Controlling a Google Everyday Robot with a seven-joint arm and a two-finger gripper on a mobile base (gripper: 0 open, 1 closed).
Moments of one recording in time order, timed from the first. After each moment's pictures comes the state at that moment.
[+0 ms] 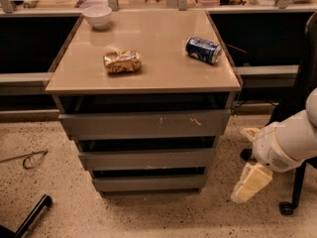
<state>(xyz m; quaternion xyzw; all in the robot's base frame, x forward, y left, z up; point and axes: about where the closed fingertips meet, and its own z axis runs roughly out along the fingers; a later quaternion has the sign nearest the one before) 0.414 -0.207 0.746 -0.55 0.80 0.11 0.20</state>
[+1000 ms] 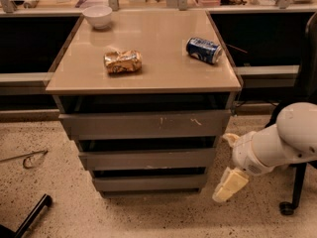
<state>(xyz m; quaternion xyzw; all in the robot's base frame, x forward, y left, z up) 0.438 -0.181 0.691 -0.56 0.79 0.12 0.23</state>
